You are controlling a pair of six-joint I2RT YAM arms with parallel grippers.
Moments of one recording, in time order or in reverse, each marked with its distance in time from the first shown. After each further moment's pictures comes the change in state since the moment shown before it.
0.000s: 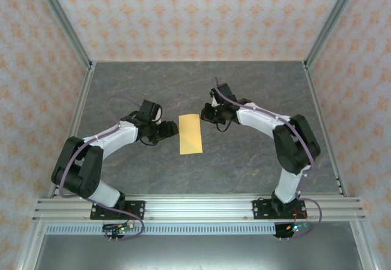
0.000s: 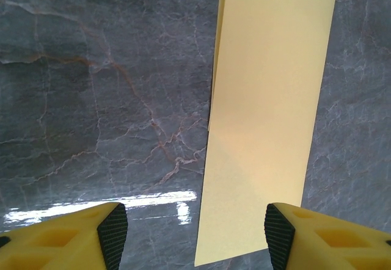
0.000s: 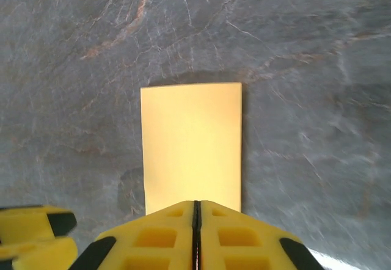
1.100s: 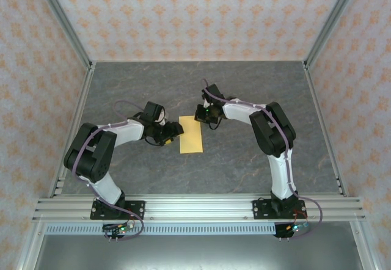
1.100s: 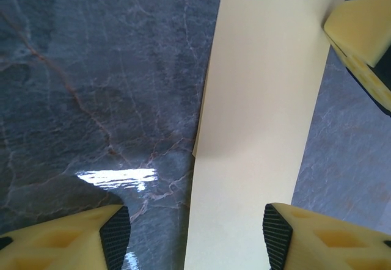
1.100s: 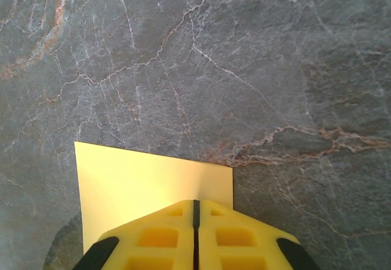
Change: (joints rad) left arm 0.008 0.176 0.003 0.161 0.162 -0.105; right arm 0.002 0.279 0.169 0.009 -0.003 -0.036
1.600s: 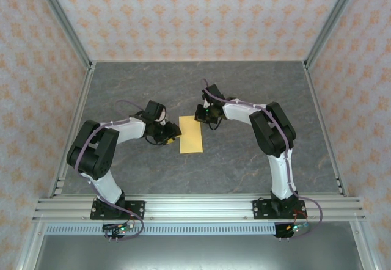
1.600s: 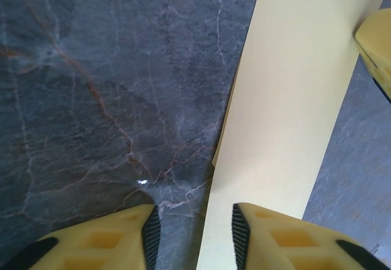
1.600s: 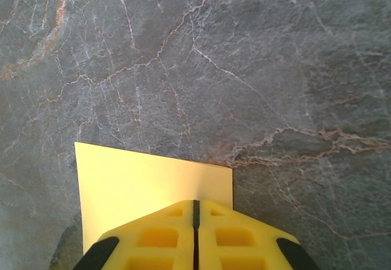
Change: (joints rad) left arm -0.004 0.035 0.035 -0.044 -0.015 -0.024; right arm 0.000 0.000 -0.005 0.010 -0.001 0.000
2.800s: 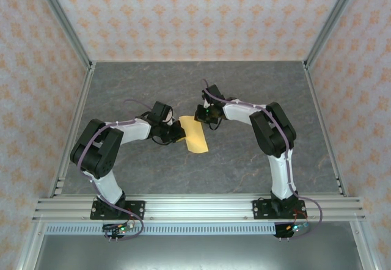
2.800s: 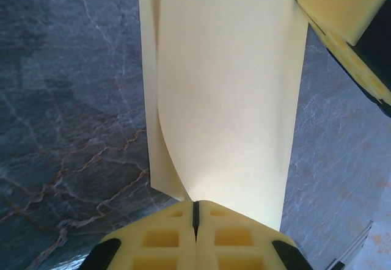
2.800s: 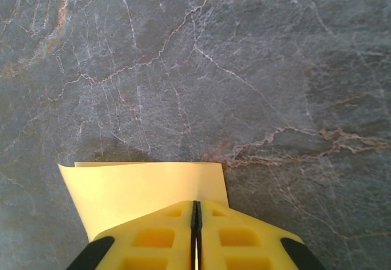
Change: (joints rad) left arm -0.064 0.021 0.011 0.079 0.022 0.000; right arm 0.000 -0.011 -0.016 0.015 0.004 -0.008
